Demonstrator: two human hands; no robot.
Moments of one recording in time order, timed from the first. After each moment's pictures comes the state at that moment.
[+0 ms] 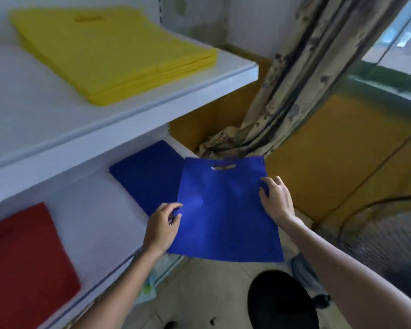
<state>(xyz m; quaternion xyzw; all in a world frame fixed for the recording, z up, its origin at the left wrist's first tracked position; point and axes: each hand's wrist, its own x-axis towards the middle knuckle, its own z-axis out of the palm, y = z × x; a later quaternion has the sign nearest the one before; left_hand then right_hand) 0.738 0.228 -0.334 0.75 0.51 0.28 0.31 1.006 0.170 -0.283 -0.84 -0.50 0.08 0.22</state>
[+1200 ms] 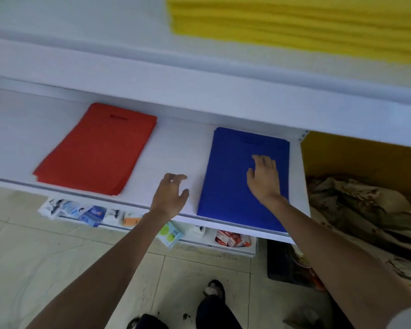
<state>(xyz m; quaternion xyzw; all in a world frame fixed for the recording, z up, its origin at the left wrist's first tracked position) 0.714 0.266 -0.398 0.45 0.84 0.24 0.20 0.896 0.429 -0.388 -0.50 -0.84 0.17 0.13</state>
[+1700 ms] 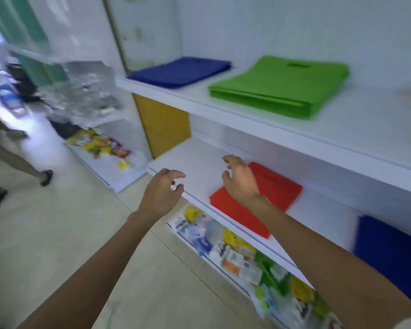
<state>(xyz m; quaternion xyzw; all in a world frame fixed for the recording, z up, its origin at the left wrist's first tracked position) 0.511 -0.054 -0.195 0.28 0.90 0.33 -0.04 0.563 0.143 -0.211 -0.12 -0.91 0.31 0.22</state>
